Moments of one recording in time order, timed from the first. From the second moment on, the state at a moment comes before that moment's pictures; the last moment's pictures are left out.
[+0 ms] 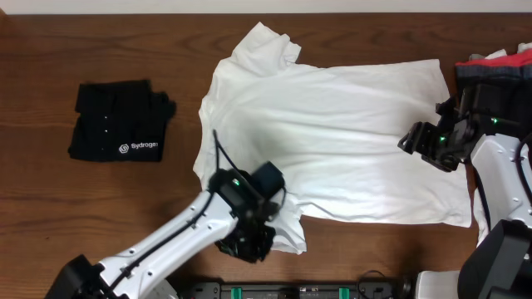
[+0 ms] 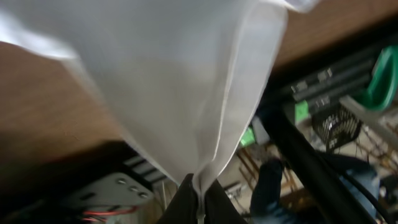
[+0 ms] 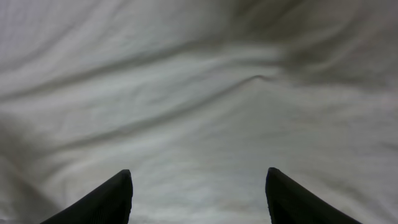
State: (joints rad) left arm -0.83 1.40 0.93 -1.26 0.41 -0.39; right arm -0.24 1.56 1.07 -0.85 -0.29 0.22
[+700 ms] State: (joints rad) left arm -0.92 1.40 0.93 -1.27 0.07 -0.58; right arm -0.24 1.56 1.07 -0.85 -0.29 0.22
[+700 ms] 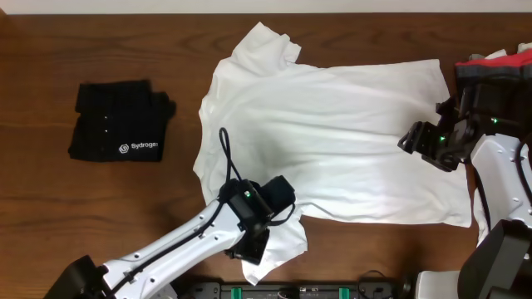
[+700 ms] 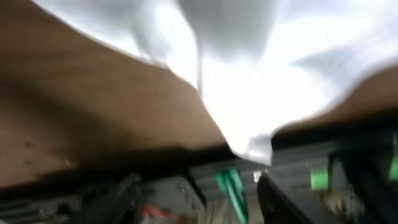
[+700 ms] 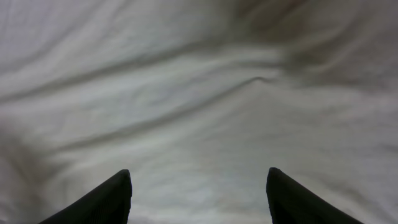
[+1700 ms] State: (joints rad) left arm -0.74 1.41 0.72 -0.96 -0.02 -0.81; right arm -0.24 1.56 1.07 -0.87 -0.29 0.22
